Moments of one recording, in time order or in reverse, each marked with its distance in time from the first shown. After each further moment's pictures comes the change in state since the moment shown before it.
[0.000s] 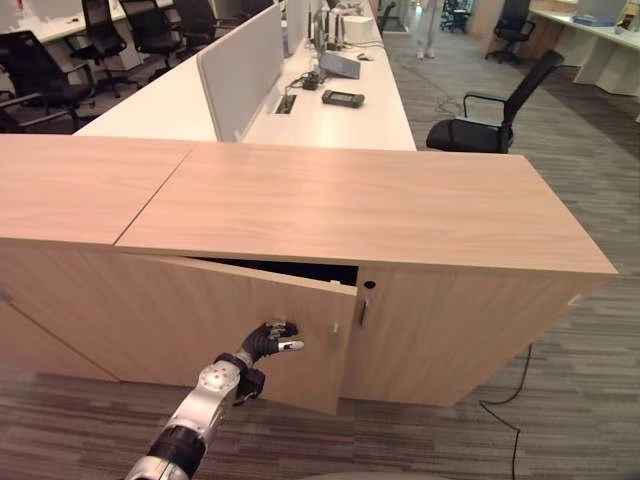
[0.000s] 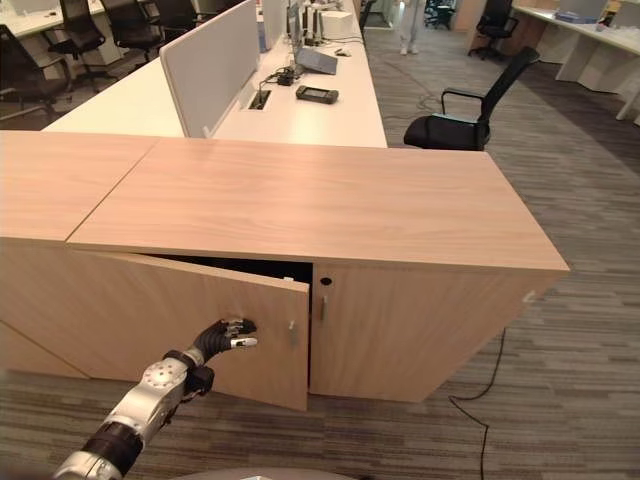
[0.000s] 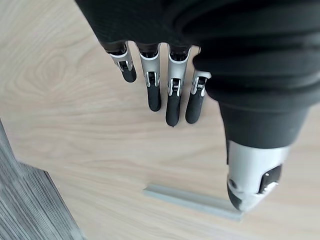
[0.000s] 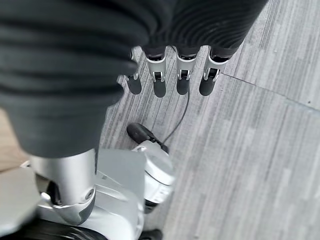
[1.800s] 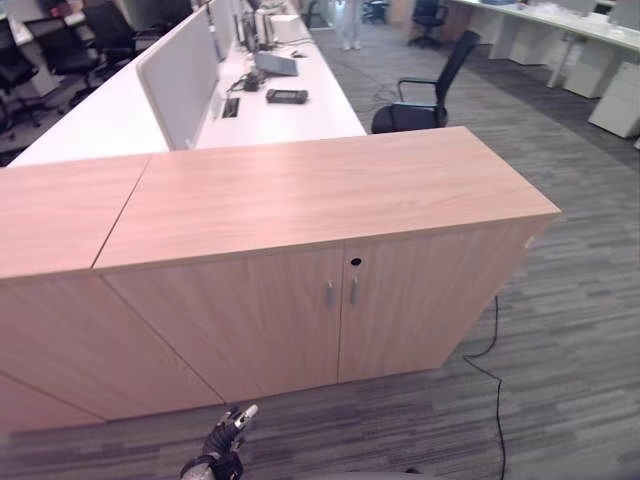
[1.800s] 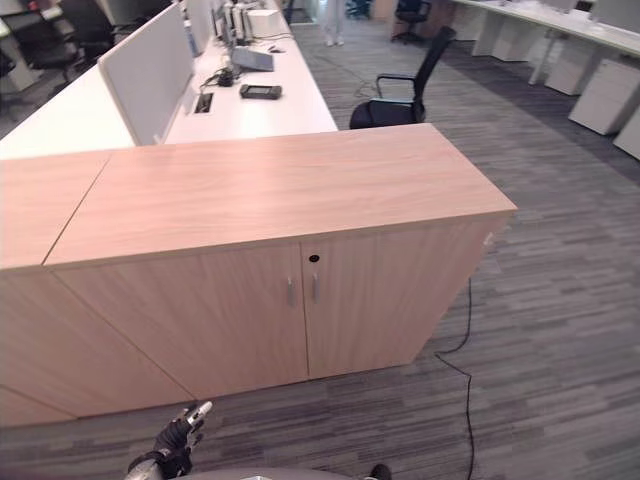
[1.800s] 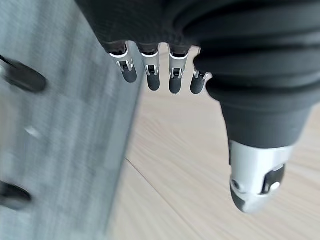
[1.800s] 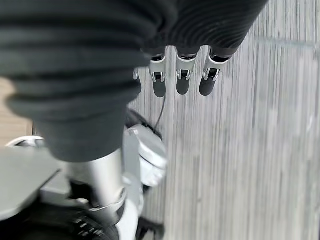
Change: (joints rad) left arm 0.303 -0.149 0.264 0.453 -0.265 -0.139 0.077; right arm 0.018 0.057 -0.040 0.058 0.043 0.003 -0.033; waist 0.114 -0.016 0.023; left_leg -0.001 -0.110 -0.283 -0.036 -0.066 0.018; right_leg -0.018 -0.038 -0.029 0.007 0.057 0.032
